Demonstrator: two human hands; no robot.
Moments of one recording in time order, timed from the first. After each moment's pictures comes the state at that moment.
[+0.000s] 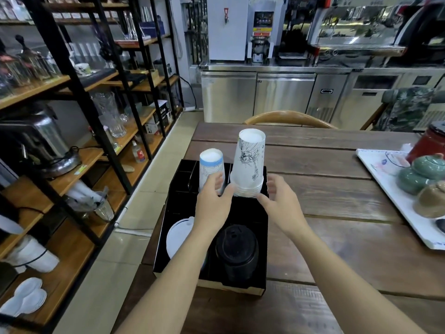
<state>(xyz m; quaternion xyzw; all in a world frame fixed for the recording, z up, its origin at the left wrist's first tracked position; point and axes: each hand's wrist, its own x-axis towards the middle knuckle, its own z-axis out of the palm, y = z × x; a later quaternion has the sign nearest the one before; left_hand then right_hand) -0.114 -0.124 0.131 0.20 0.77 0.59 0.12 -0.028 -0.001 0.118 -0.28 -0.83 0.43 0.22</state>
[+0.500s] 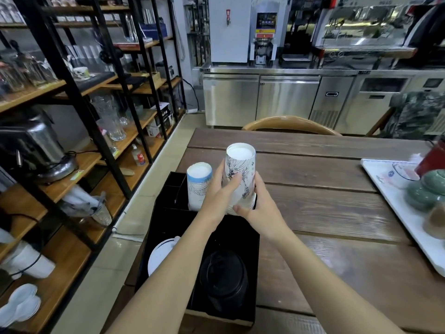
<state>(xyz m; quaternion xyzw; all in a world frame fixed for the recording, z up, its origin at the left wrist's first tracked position) -0.149 -0.055 0.130 0.24 0.64 0.69 0.25 -0.060 0.025 0.125 -0.15 -0.79 0.57 0.20</state>
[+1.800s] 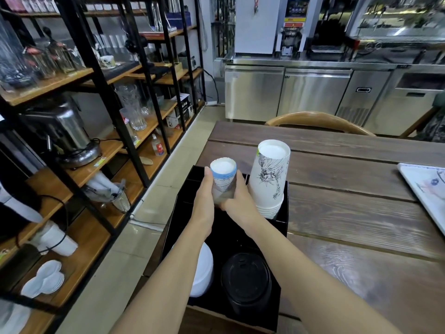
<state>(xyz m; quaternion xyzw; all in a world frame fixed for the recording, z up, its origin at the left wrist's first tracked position) -0.183 -0.103 0.111 0.11 0.67 0.70 0.21 -0.146 -0.031 0.104 -0.20 -0.75 0.62 0.14</state>
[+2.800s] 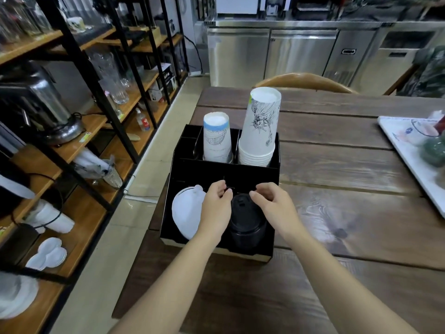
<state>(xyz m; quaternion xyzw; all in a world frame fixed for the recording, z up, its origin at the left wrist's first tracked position) -0.088 -0.147 0.070 0.08 0.76 0.60 0.24 -0.014 -0.039 0.065 -0.33 -0.76 0.55 0.13</state>
